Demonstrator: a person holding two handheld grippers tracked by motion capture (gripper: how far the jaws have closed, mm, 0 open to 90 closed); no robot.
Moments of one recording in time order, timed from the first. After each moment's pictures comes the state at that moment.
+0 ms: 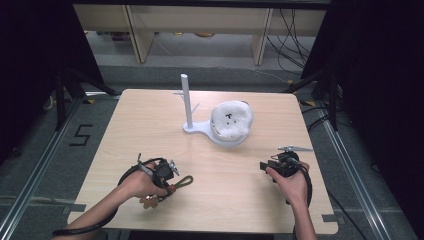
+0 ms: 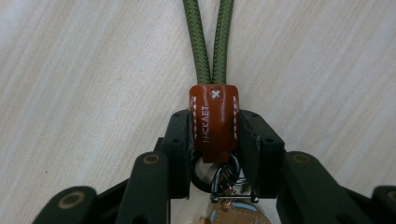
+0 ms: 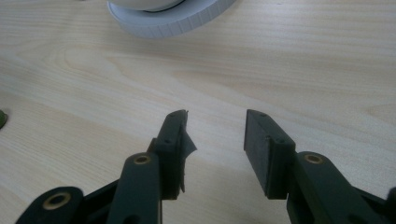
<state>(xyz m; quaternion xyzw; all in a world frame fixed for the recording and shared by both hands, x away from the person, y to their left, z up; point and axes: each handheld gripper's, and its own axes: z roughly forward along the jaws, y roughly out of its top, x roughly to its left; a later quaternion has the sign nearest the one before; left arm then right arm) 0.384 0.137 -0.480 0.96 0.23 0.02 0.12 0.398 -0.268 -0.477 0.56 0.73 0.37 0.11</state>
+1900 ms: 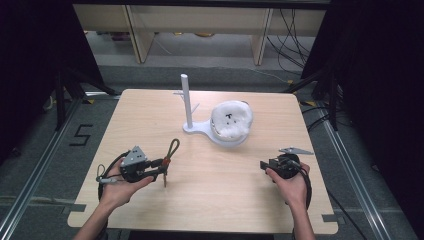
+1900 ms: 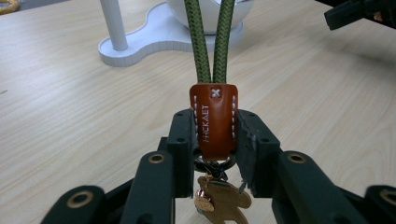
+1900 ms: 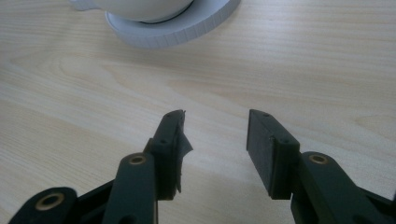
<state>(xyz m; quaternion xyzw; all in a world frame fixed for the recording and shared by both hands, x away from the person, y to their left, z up) 0.365 0.197 -0.460 0.79 0.35 0.16 0.48 0.393 -0.267 -0.481 0.56 0.72 0.38 0.14</state>
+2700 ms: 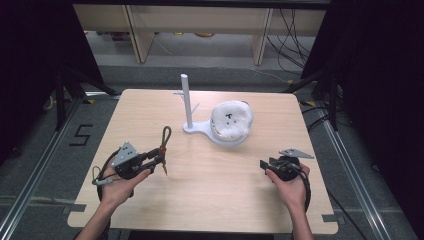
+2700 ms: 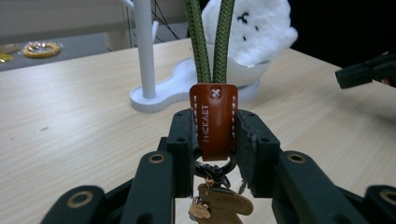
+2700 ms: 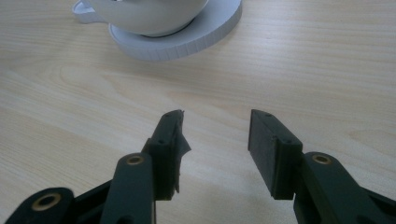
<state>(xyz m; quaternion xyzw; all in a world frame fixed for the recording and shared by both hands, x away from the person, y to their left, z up) 0.368 0.204 -0.455 0.72 0.37 0.21 0.56 0.389 -0.265 -0.486 0.54 0.72 0.40 0.18</state>
